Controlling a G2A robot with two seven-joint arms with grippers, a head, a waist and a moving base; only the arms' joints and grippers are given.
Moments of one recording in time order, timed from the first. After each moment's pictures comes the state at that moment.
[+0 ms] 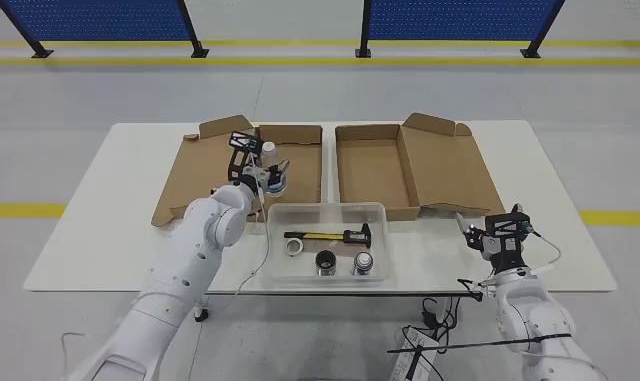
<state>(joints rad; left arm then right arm) 0.98 -1.22 -1.08 -1.25 1.02 -0.05 -0.29 -1.73 -1.15 1.60 -1.80 -1.33 0.00 0.00</state>
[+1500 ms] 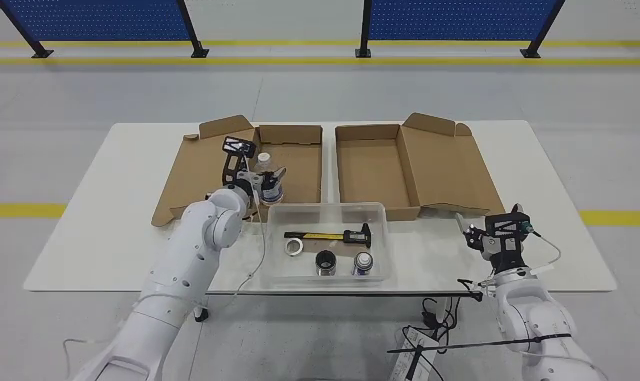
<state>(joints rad) 1.00 -1.23 -1.14 -1.23 1.06 -0.04 -0.31 -1.73 -1.15 1.60 -1.80 -1.33 0.00 0.00</state>
